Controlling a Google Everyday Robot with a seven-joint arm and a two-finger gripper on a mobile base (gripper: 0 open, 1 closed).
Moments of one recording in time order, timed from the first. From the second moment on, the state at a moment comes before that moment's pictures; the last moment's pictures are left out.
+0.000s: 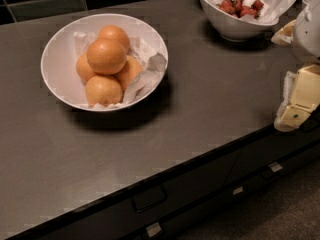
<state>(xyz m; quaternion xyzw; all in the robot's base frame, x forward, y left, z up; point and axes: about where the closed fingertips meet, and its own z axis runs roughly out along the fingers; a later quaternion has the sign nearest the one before) 0.438 -0.217 0.977 -0.60 0.78 -0.03 0.16</state>
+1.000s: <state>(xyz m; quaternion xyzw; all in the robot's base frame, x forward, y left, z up) 0.467 -0.169 0.983 -0.64 0.75 -0.03 0.16</state>
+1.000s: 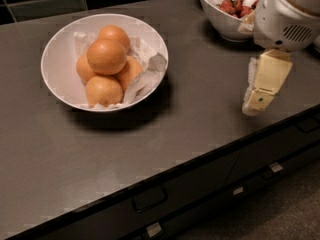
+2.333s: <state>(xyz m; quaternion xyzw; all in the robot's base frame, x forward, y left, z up) 0.524 -0.039 1.002 -0.72 0.66 -0.01 0.21</state>
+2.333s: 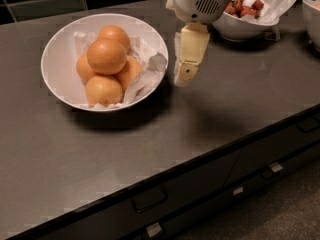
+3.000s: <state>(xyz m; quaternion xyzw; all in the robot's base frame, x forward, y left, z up) 0.572 0.023 1.006 -0.74 0.61 0.02 0.27</state>
